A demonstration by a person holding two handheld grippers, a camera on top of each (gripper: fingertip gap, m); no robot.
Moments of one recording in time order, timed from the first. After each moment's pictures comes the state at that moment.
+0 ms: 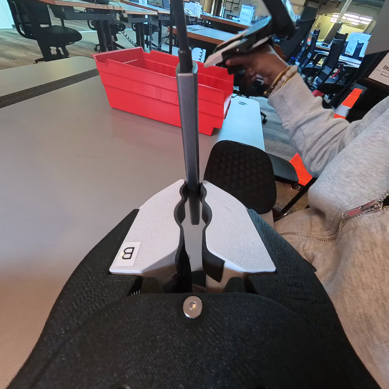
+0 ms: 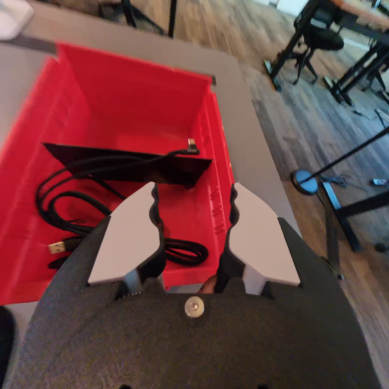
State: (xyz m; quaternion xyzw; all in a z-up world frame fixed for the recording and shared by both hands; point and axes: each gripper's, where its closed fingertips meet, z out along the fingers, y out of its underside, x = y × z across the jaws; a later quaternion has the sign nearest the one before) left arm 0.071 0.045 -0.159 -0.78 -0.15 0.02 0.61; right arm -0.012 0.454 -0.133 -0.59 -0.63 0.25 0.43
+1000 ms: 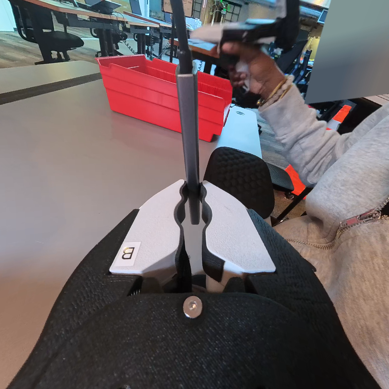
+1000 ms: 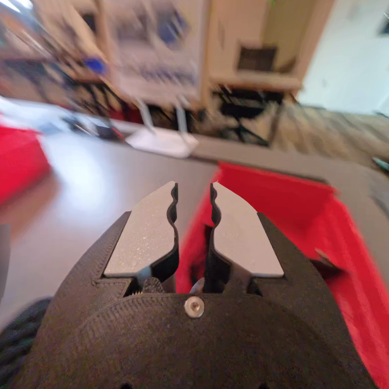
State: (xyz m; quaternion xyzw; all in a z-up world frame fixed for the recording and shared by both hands) left arm 0.069 0.045 -0.159 -0.76 -0.16 0.00 0.63; right arm -0.033 0.306 -0.066 -0.43 -0.63 0.52 0.38
